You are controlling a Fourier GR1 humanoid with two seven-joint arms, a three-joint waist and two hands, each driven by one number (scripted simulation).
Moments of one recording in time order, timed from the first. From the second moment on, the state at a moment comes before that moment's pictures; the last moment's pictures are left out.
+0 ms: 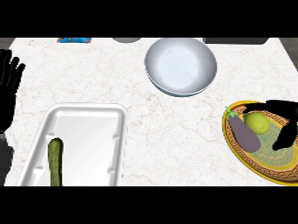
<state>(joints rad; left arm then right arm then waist) -0.23 0.33 0.18 -1.53 0.16 0.06 0.00 -0.57 -0.62 0.25 -0.65 0.78 0.63 -0.43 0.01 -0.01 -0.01</state>
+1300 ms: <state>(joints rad) -0.30 0.31 0.18 -1.49 0.16 0.03 -0.01 -0.79 -0.91 0.02 -0.27 0.86 0.03 -0.68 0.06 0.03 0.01</state>
